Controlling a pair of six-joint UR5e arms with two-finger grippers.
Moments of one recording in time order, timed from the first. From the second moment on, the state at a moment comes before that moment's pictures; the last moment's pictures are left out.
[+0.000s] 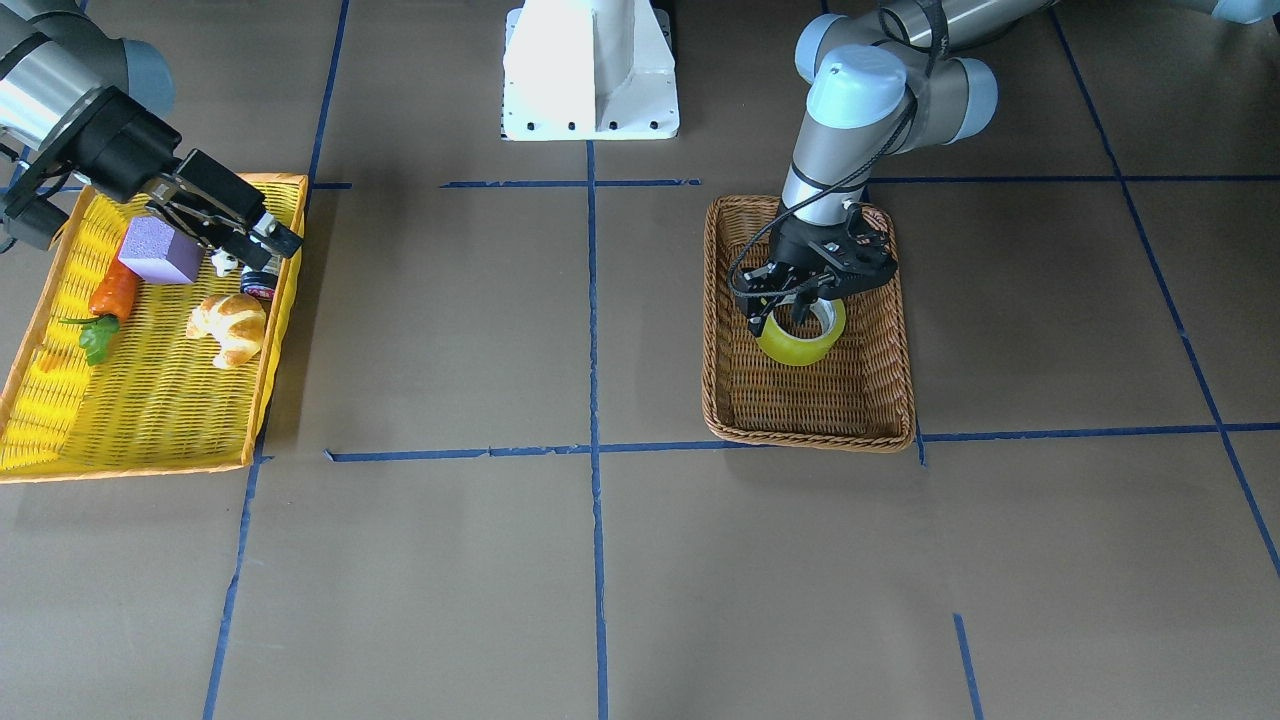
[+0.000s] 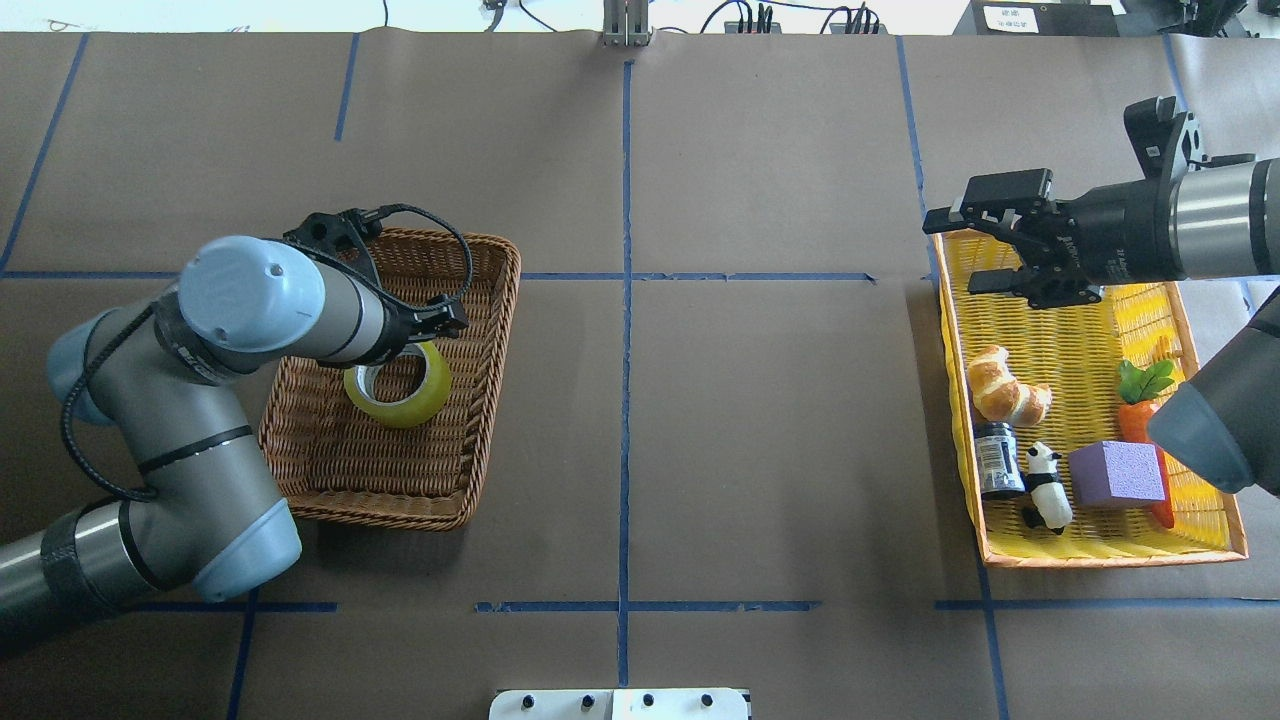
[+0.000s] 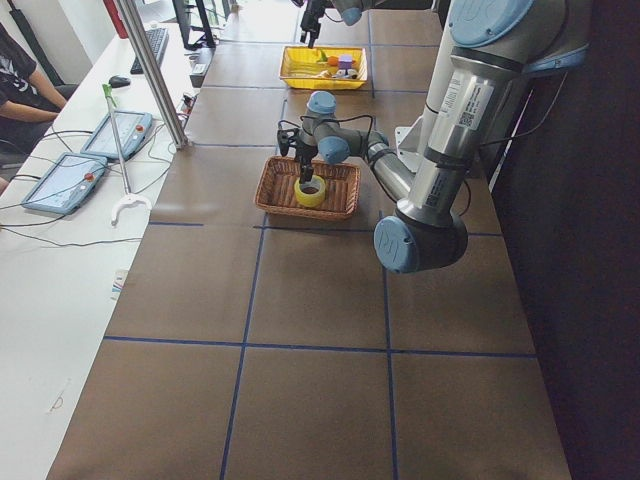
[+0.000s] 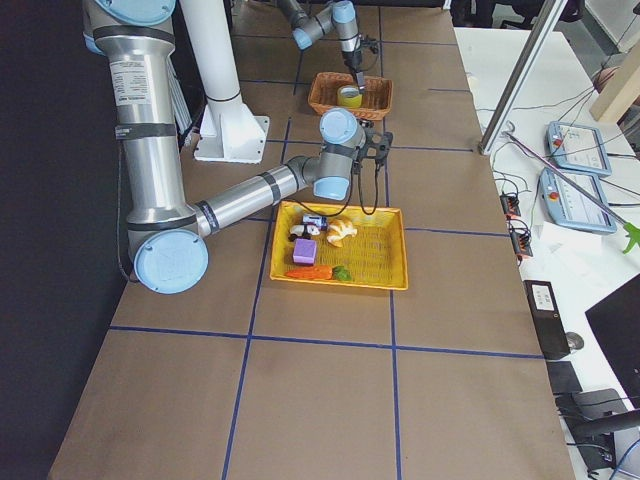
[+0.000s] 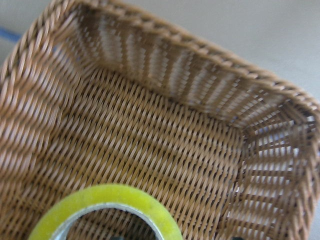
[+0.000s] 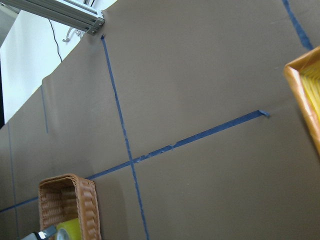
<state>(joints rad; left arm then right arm) -0.69 -1.96 -1.81 -1.85 -1.85 -1.39 1.01 -1.47 1.87 -0.64 2.29 1.59</state>
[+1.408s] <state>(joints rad) -1.59 -1.76 -1.43 -1.67 -2.42 0.20 1.58 -1.59 1.83 -1.88 2.40 -0.28</state>
